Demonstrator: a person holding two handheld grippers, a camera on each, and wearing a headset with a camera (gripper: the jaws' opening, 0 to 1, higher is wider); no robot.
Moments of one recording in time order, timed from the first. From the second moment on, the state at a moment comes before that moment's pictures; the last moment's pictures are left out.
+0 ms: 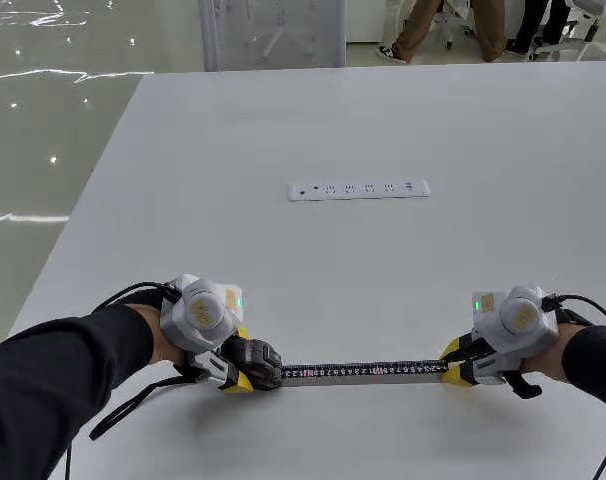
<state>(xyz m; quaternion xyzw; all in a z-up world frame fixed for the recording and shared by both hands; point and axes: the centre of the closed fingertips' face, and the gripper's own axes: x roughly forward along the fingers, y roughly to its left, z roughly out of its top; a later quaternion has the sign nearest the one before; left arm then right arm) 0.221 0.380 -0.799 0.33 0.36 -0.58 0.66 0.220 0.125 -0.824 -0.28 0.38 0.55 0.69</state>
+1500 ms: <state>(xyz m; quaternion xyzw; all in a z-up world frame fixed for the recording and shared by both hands) 0.226 0.387 -0.803 0.31 0.38 -0.53 0.69 0.223 0.130 -0.824 -0.26 0.39 0.52 0.71</state>
